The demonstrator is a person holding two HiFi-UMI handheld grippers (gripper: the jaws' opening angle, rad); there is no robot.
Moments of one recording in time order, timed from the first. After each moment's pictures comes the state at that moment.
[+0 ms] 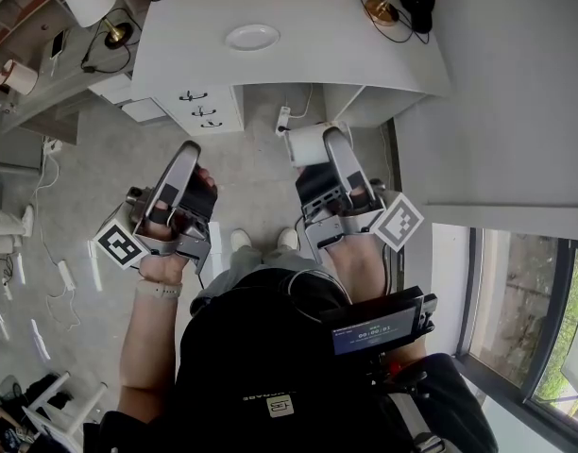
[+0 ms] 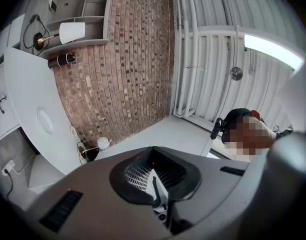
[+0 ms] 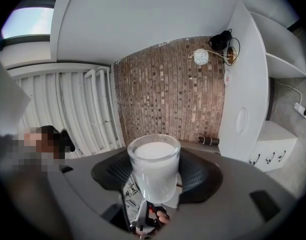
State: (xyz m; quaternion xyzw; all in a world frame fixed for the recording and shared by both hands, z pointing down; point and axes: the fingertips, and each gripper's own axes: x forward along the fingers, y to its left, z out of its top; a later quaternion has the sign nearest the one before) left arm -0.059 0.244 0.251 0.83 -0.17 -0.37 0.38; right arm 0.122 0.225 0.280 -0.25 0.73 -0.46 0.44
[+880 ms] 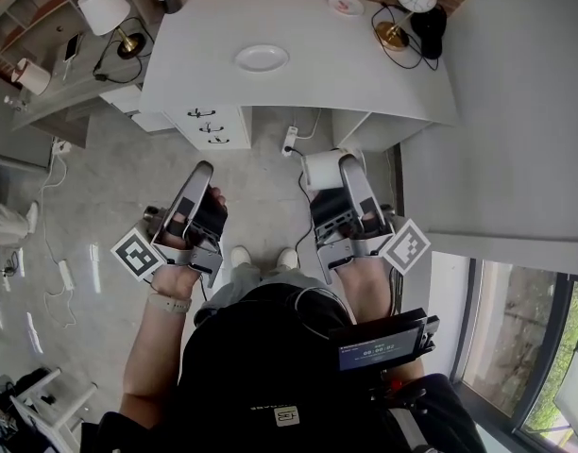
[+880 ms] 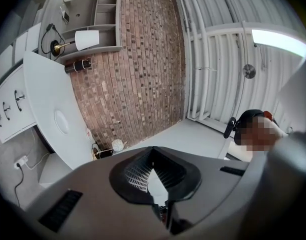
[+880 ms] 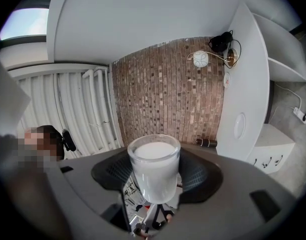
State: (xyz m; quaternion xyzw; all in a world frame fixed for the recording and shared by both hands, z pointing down) left arm -0.047 0.219 0.290 0.80 -0.24 -0.36 0.42; right arm 0.153 0.205 0.287 -0.25 0.73 -0.46 0.43
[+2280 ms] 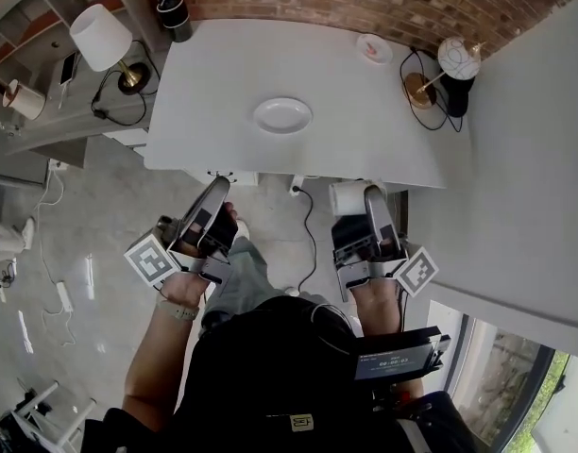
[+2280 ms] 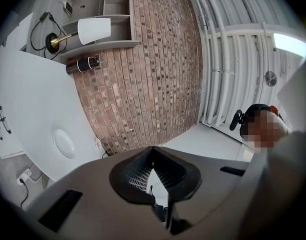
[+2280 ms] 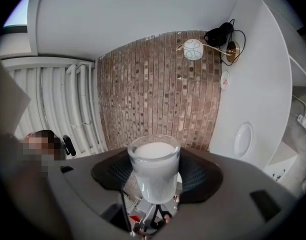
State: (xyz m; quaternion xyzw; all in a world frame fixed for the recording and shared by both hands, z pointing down) left arm -0.098 0.026 0.329 0.78 -0.26 -0.34 0.45; right arm 0.129 0.022 0.320 -0.30 0.72 -0.47 0.41
